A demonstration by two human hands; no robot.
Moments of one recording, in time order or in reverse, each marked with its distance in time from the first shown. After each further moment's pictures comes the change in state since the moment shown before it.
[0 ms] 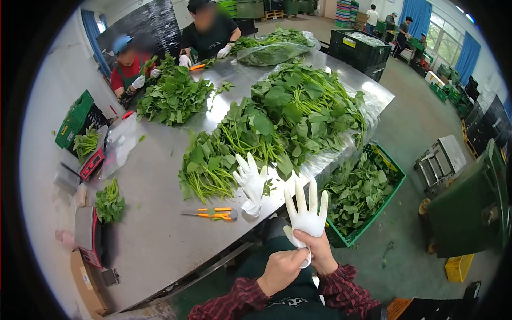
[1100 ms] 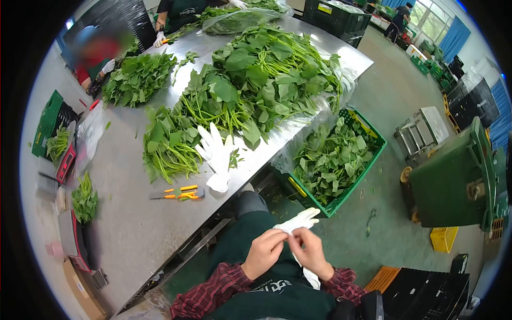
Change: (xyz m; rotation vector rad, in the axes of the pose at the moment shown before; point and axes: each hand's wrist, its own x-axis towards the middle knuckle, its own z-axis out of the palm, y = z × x) left_hand -0.023 -0.012 0.036 -0.309 -0.019 -0.133; right_hand -0.059 0.028 -0.081 -1.022 -0.010 -0.453
